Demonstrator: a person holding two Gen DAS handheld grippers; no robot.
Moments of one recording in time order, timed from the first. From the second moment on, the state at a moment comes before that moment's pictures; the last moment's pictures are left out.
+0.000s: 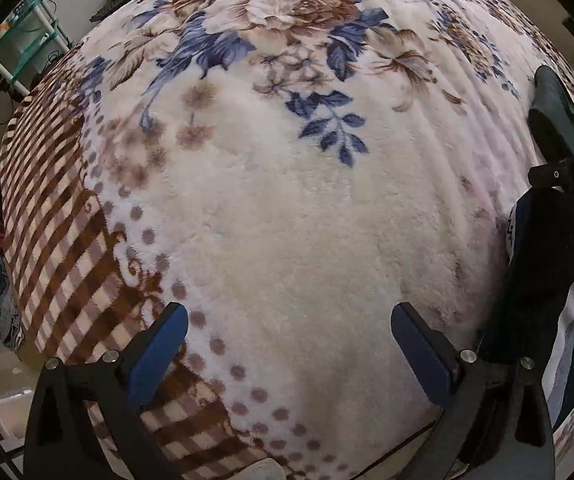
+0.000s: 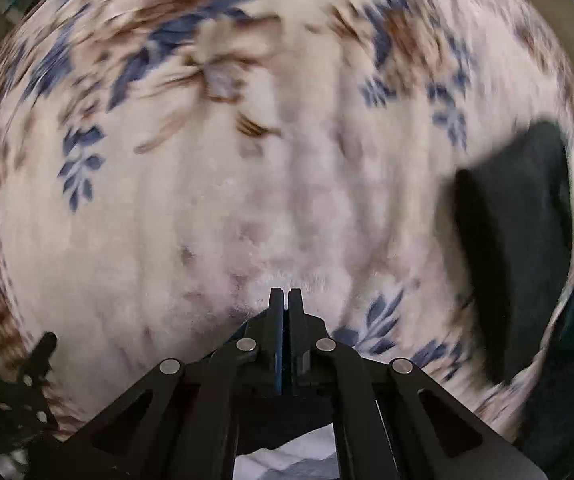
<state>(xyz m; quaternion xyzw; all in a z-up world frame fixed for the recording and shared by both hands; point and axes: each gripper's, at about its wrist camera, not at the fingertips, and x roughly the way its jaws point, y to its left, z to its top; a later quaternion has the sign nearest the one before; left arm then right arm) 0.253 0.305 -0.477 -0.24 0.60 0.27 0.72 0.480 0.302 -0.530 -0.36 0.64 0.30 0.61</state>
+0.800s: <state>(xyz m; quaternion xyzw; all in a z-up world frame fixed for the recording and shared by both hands) 0.264 0.254 -0.421 -0.18 0.58 0.21 0.76 0.492 0.104 -0.442 -0.07 0.68 0.14 0.72</state>
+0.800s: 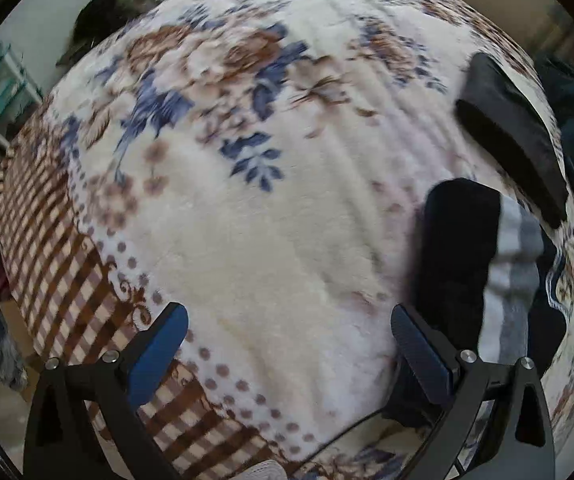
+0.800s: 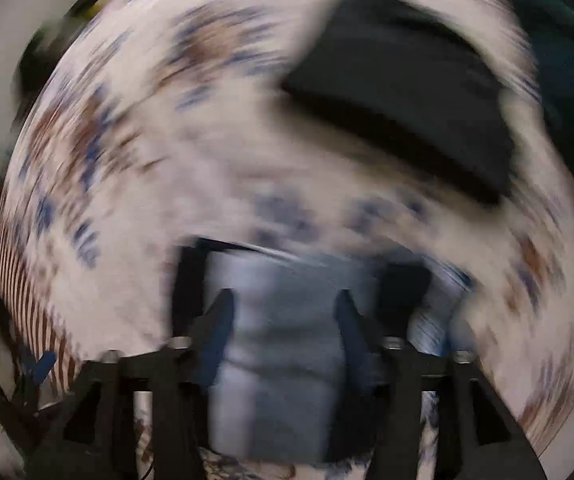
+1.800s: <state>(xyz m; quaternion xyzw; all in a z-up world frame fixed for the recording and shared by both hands) 0.298 0.176 -0.442 -0.07 0.63 0.17 0.75 0.424 -0.129 -0.573 0.50 0.58 0.20 0.61</state>
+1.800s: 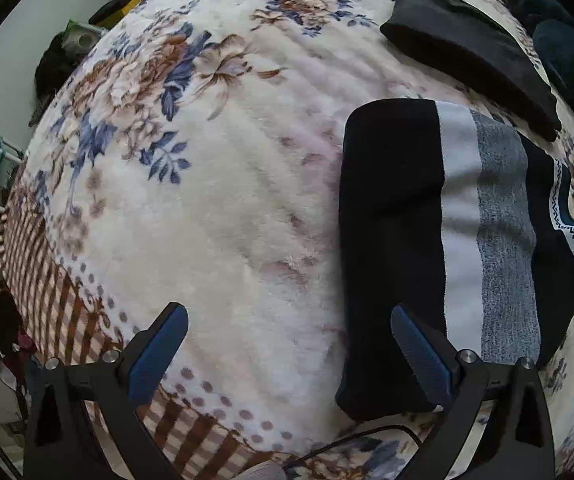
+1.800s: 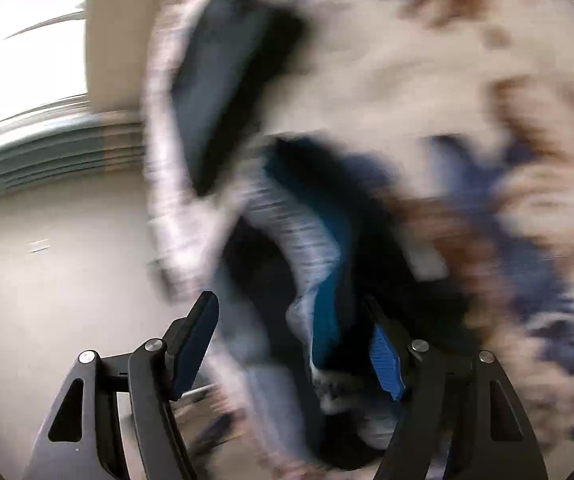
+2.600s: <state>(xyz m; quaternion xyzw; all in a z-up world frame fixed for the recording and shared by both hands) 0.303 0.167 -0.448 -0.07 0.64 0.18 0.74 0.303 -0.142 -0.551 0.23 0.68 0.00 0.70</state>
